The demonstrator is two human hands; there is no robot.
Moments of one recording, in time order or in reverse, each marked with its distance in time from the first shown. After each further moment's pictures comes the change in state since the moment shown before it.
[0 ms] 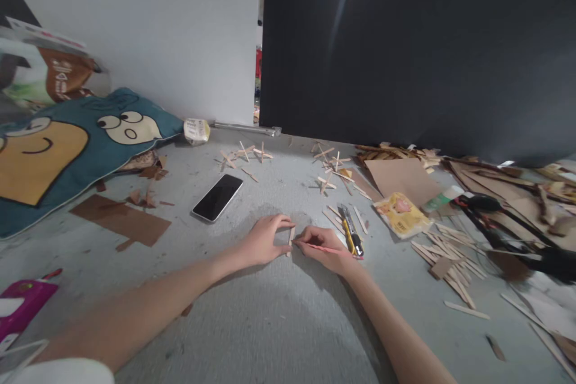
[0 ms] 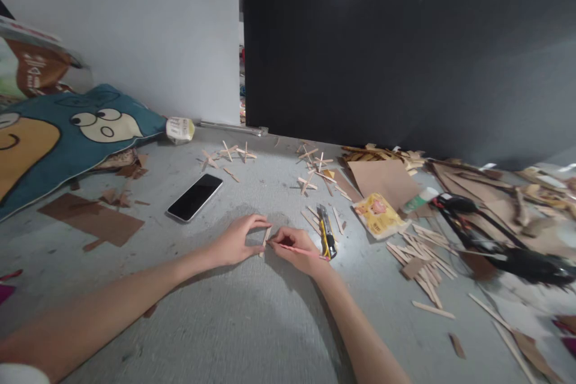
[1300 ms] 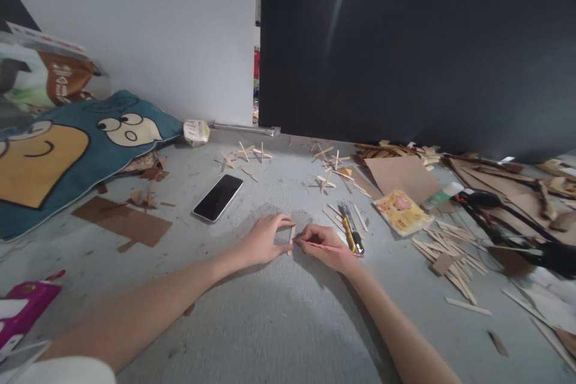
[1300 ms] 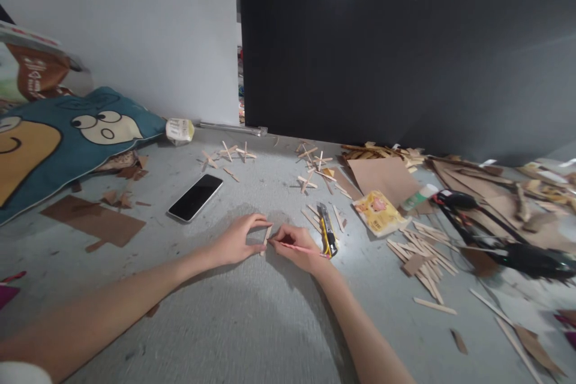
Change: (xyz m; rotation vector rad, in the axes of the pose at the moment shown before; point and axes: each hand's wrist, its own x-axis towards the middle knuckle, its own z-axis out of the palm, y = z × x) left_hand 0.001 -0.001 0.001 0.025 0.006 0.007; right_hand 0.002 0.008 0.001 0.001 0.022 0.033
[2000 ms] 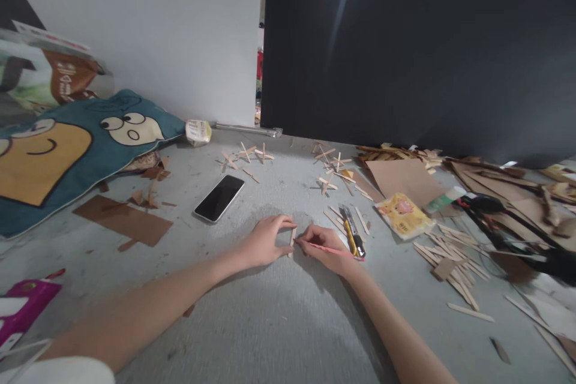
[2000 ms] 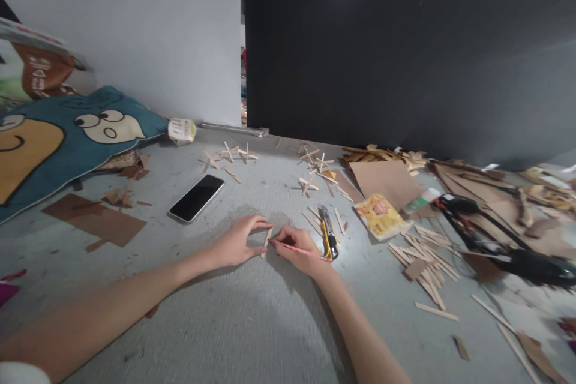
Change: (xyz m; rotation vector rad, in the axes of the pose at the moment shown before) left_hand -0.002 0.004 -0.002 -0.001 -0.016 -0.018; right_hand -0.001 -0.005 0.002 0.003 0.026 0.014
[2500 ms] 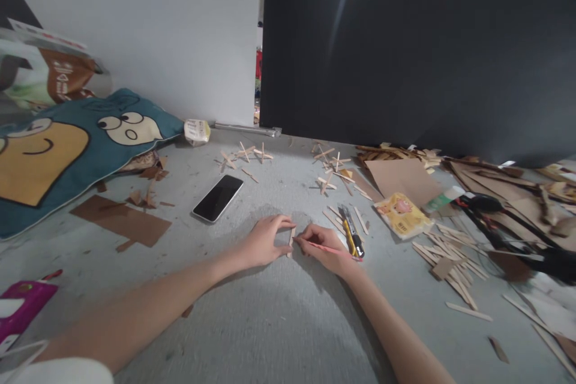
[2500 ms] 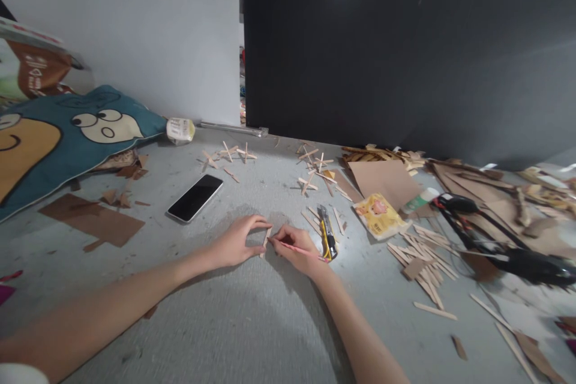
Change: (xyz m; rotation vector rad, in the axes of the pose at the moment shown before) left_hand 0.000 -0.004 0.002 0.000 0.015 0.019; right_hand 0.000 0.003 0.001 -0.003 0.022 0.011
